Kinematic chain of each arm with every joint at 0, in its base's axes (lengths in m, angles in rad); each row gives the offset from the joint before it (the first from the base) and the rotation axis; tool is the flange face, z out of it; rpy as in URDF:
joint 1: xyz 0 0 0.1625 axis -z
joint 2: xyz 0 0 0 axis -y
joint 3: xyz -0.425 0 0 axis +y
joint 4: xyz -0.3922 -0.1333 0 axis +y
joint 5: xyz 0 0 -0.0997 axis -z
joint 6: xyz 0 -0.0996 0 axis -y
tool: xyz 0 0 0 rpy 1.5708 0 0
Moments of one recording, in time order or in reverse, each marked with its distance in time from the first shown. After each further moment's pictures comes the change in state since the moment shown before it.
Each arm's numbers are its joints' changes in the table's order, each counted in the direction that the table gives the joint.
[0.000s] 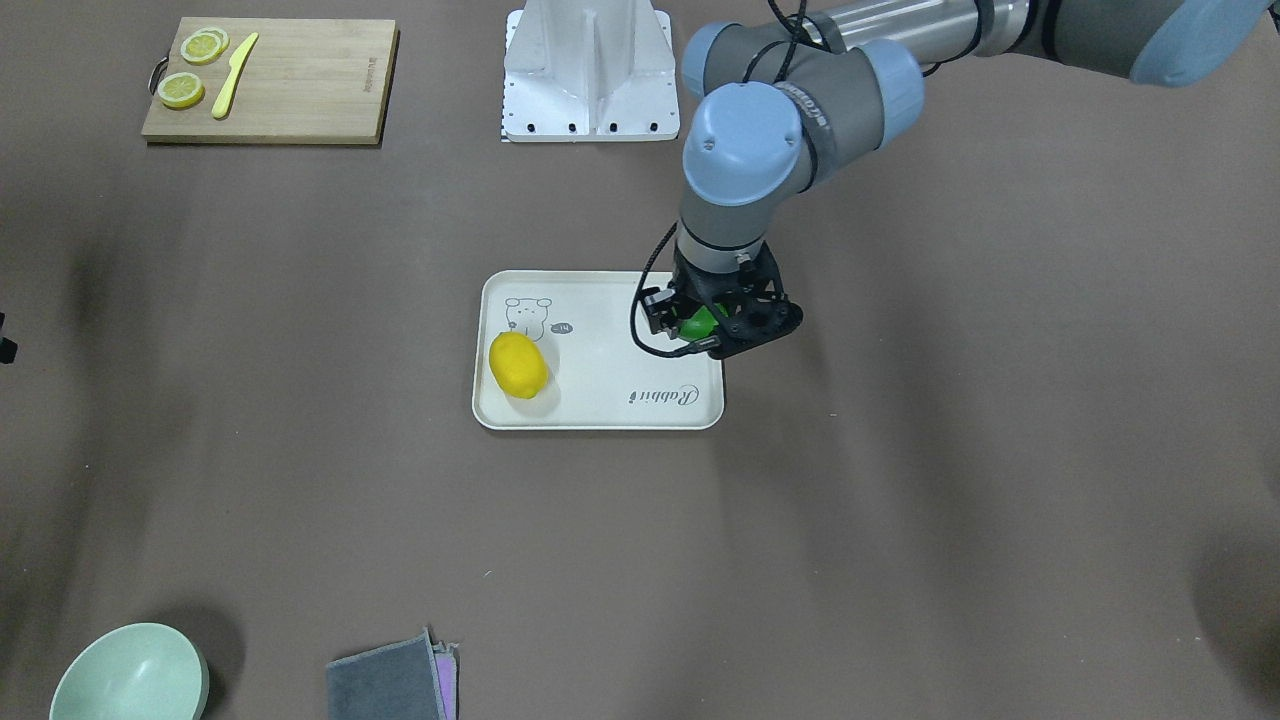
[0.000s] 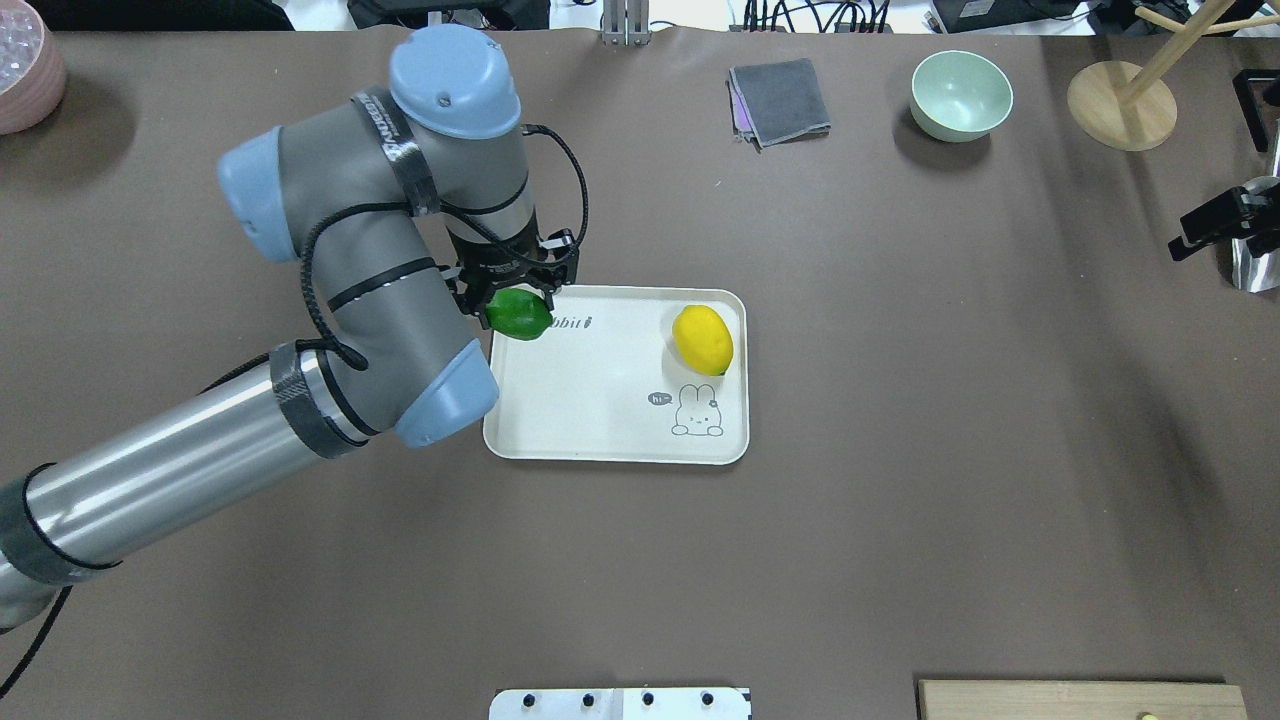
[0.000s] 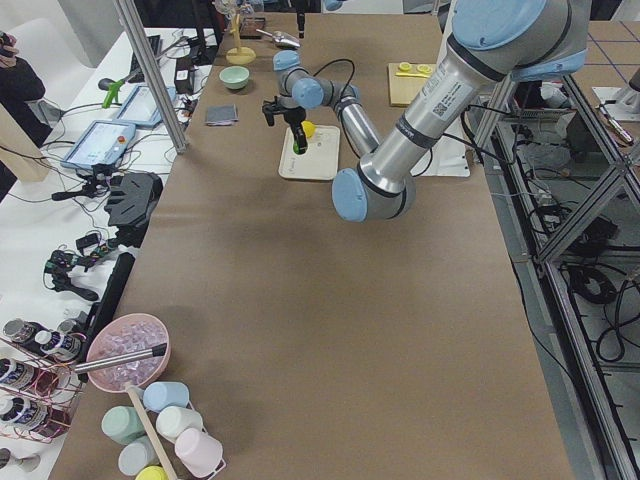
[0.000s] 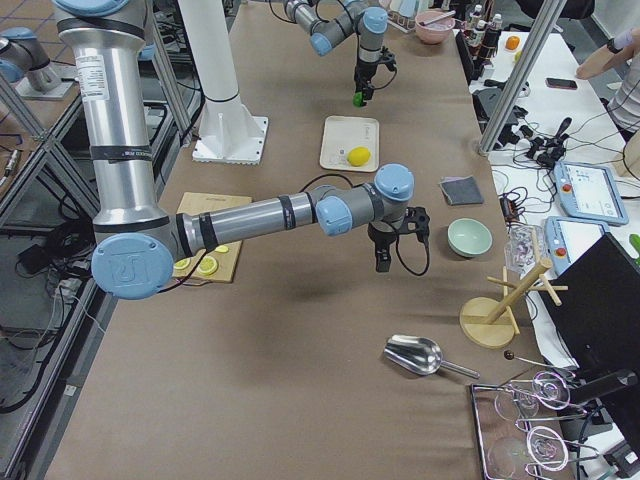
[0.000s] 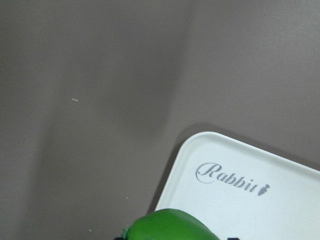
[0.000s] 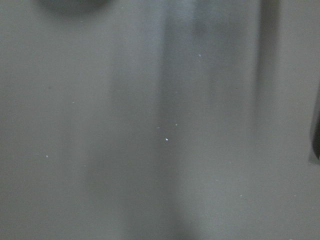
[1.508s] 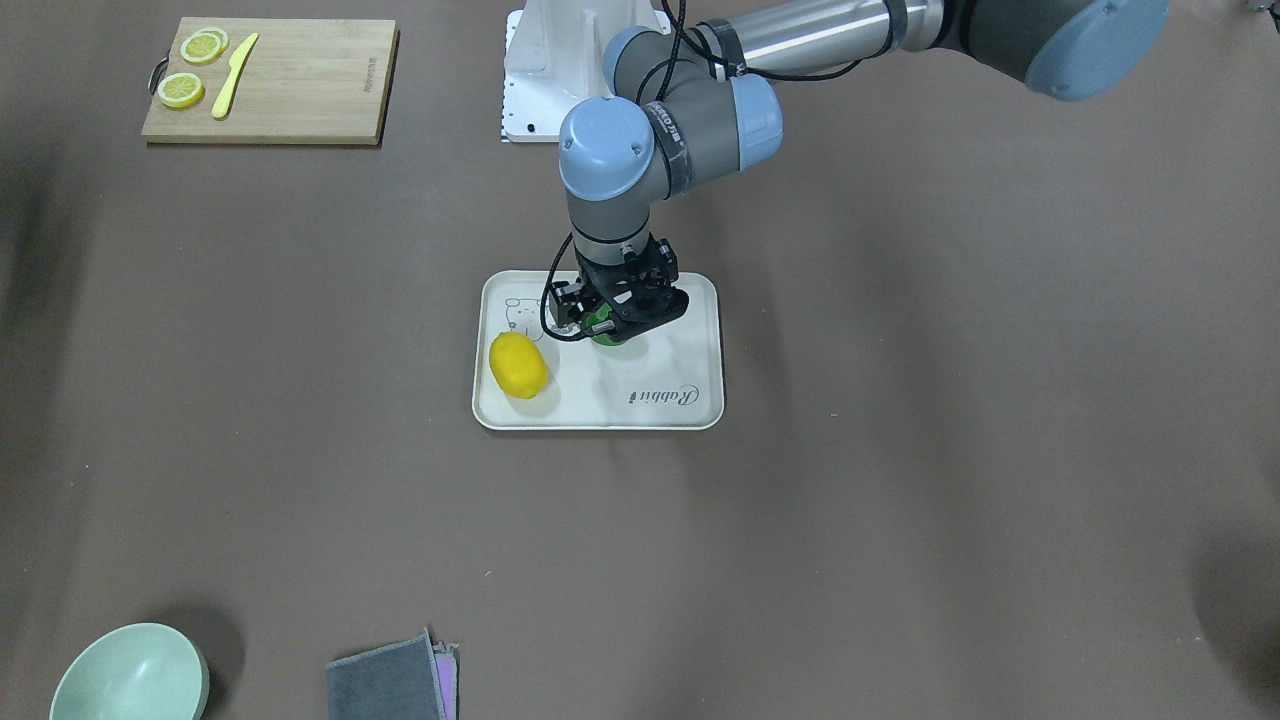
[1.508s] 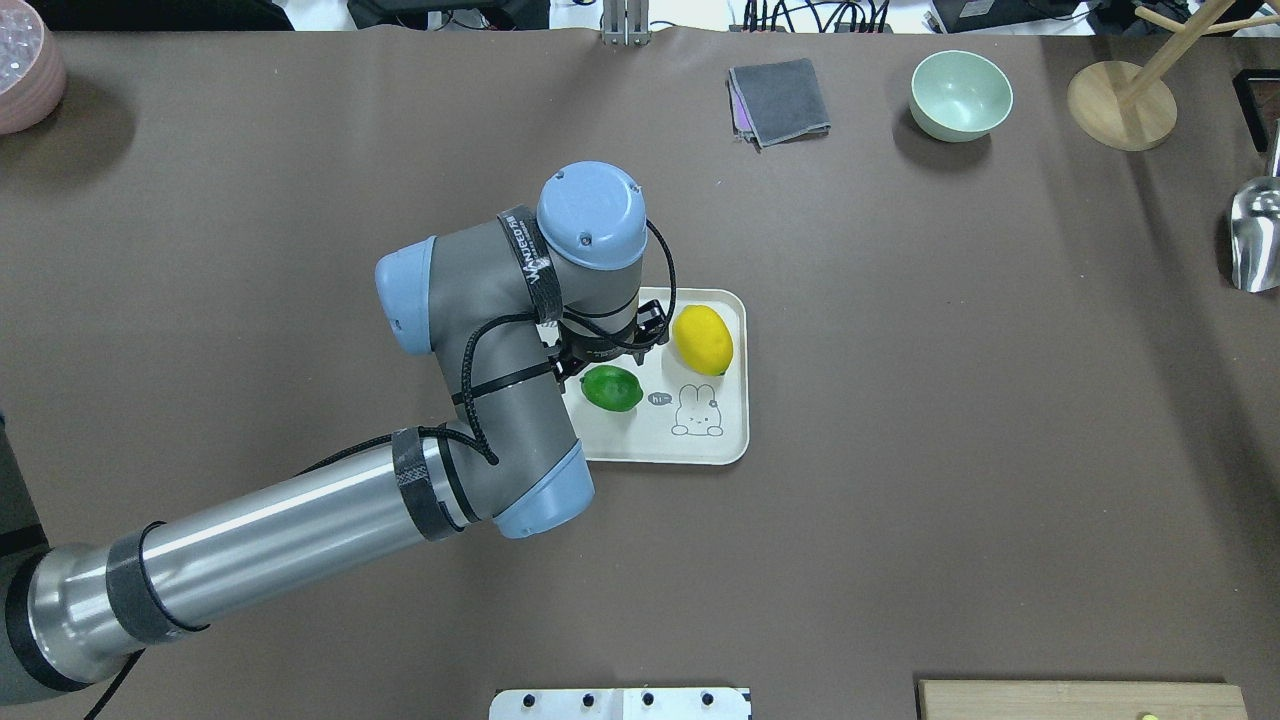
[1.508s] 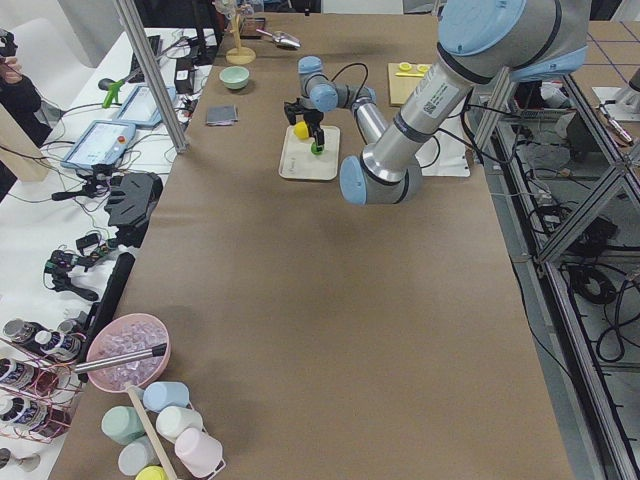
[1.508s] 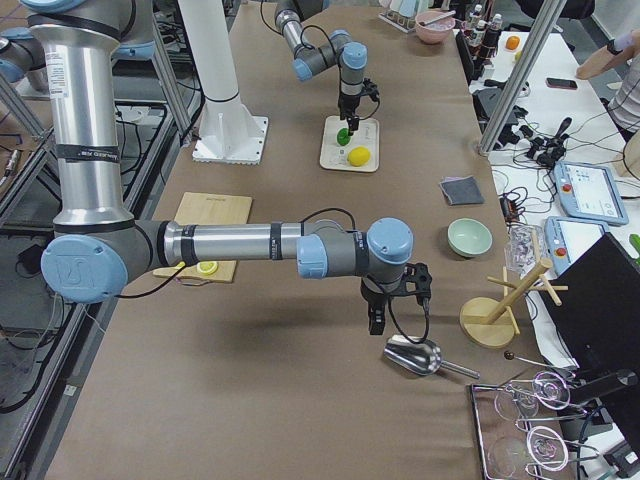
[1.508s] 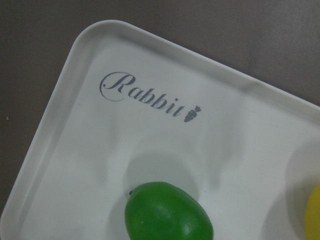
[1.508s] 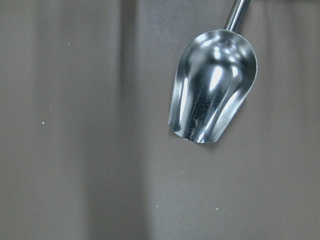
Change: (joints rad) left arm -0.130 -0.053 -0.115 0.130 0.107 -0.154; right arm -0.215 -0.065 0.080 0.078 0.002 -0.257
